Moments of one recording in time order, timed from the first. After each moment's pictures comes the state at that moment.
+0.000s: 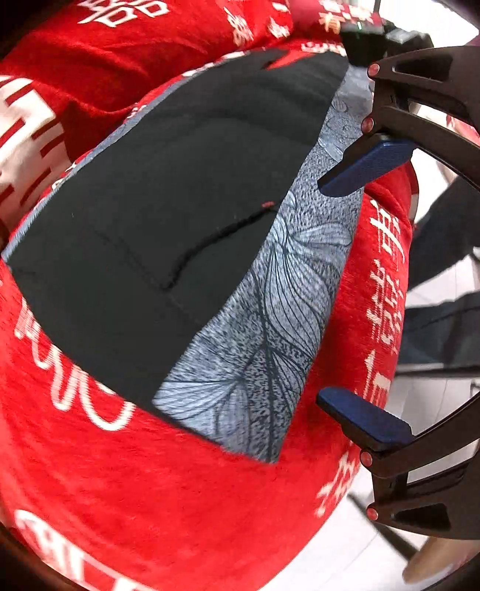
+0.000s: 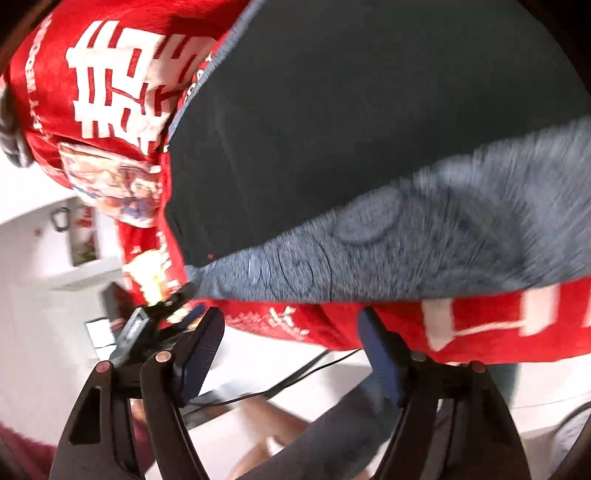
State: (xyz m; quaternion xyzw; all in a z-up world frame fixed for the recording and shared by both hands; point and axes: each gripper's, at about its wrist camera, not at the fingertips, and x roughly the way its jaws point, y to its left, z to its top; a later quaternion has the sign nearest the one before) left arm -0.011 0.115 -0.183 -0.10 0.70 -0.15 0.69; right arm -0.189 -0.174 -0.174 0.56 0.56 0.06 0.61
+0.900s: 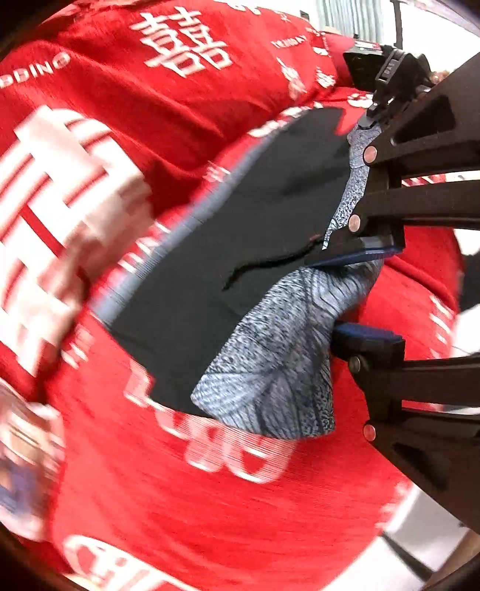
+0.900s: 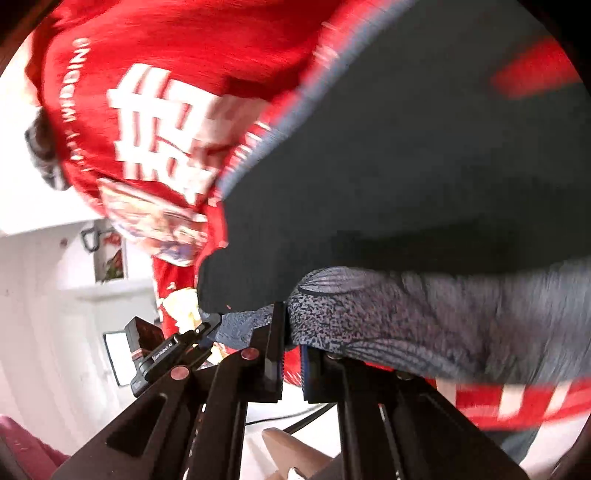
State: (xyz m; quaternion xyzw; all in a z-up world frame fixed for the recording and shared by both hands) left arm 0.071 0.072 -0.095 -0.18 0.62 -0.19 0.74; right arm -0.117 -0.248 -0.105 0.55 0.49 0.07 0.68
